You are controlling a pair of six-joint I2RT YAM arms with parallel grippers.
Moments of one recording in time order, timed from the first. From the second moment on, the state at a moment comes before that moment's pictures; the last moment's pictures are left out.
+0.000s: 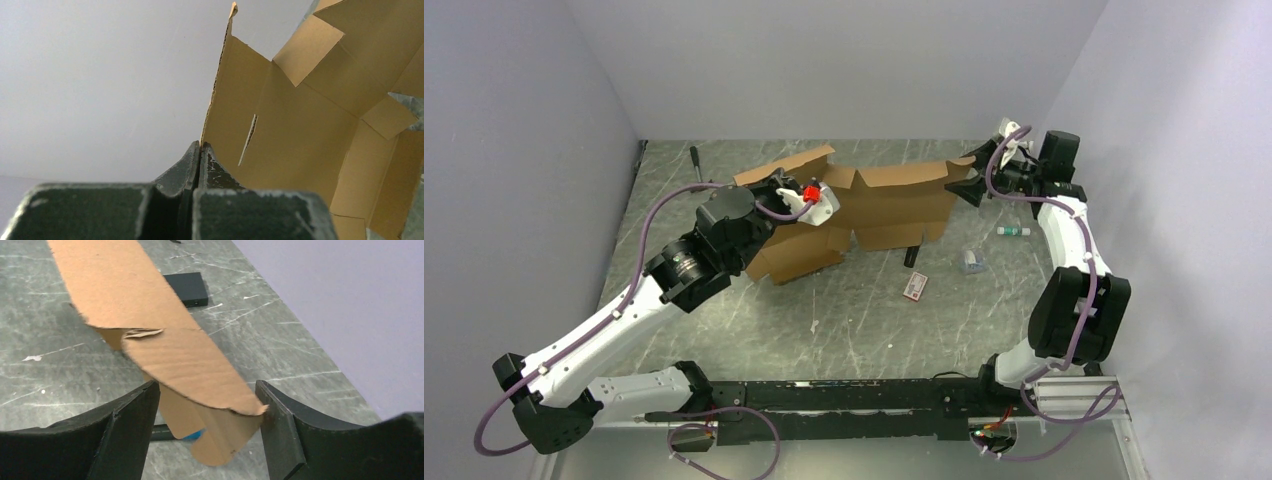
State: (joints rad) left arm -0.86 1.06 1.22 -0.25 -0.42 0.89; right arm -0.23 1.54 1.26 -0.21 -1.30 -0.59
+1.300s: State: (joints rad) left arm -0.86 1.06 1.19 -0.25 -0.43 0.77; right arm -0.26 1.54 1.15 -0.33 -1.39 -0.76
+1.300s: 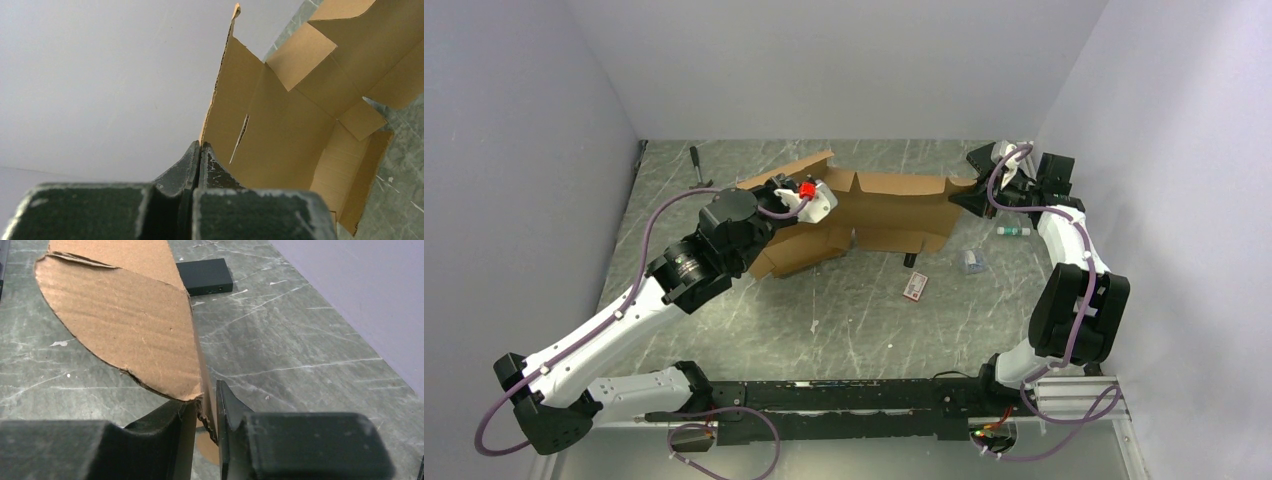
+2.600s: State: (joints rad) left arm -0.86 0.87 1.19 -0.37 -0.33 0.46; right arm -0.24 1.23 1.11 -0.51 -1.23 -0.81
